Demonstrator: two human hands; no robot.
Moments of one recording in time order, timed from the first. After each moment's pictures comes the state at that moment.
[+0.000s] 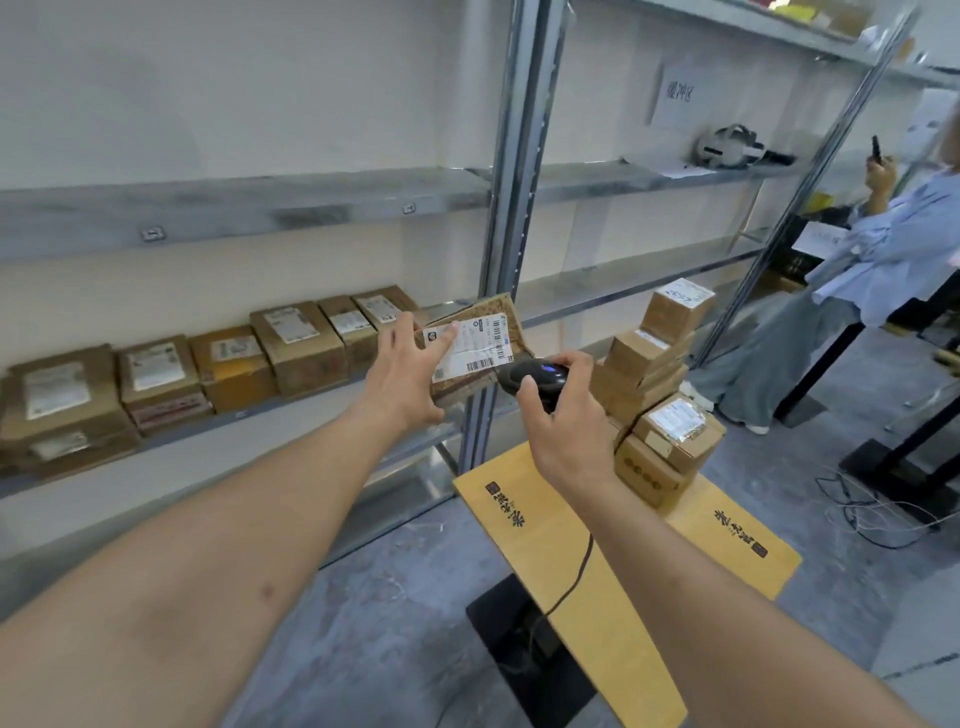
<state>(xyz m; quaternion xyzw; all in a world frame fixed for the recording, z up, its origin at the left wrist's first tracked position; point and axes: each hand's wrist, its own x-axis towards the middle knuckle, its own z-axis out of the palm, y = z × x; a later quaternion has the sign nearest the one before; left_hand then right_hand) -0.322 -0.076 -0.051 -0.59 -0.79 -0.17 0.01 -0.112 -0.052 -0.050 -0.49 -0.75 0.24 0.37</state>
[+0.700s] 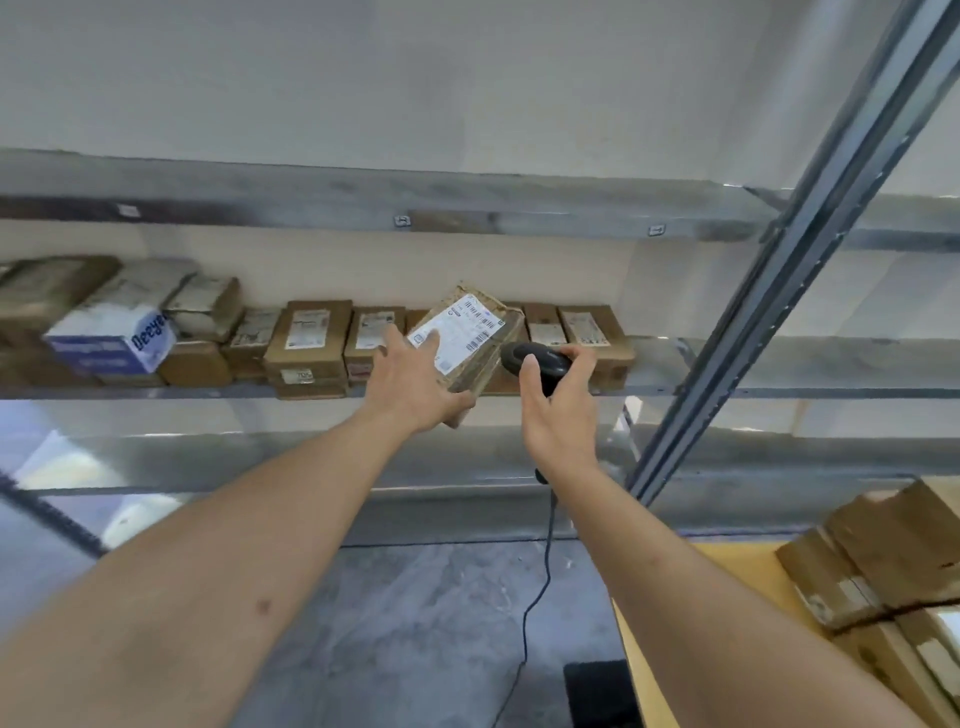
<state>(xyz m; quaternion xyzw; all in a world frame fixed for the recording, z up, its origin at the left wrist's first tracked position) -0.474 -0.139 -0.064 -0.25 -0.95 -0.20 -0.03 -0.346 -0.020 -0.077 -0.32 -0.75 0.48 0.32</state>
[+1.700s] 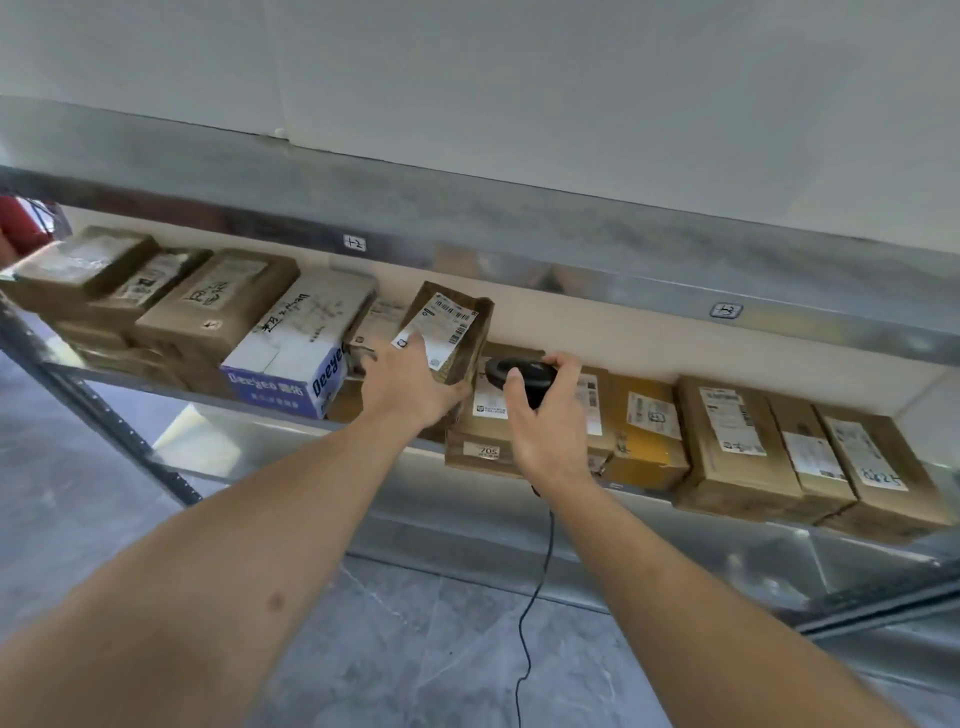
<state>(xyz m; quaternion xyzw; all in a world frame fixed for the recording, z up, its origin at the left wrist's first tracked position) -0.822 -0.315 -0.105 -0.06 -0.98 -0.21 -0.05 -0.717 -0.184 -0.111 -0.24 -0.82 0.49 0.19</state>
